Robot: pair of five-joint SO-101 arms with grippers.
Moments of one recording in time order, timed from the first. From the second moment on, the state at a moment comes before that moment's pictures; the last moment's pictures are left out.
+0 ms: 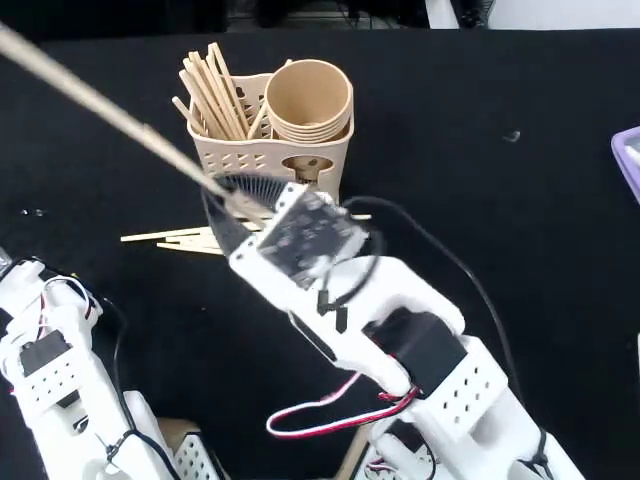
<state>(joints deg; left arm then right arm) -42.5 -58.8 78.1 33.8 9.5 -42.5 -54.5 36.6 31.5 14.4</state>
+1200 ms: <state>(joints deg) -42.5 -58.8 78.1 33.8 9.5 -31.1 -6.4 21.4 -15.3 5.6</state>
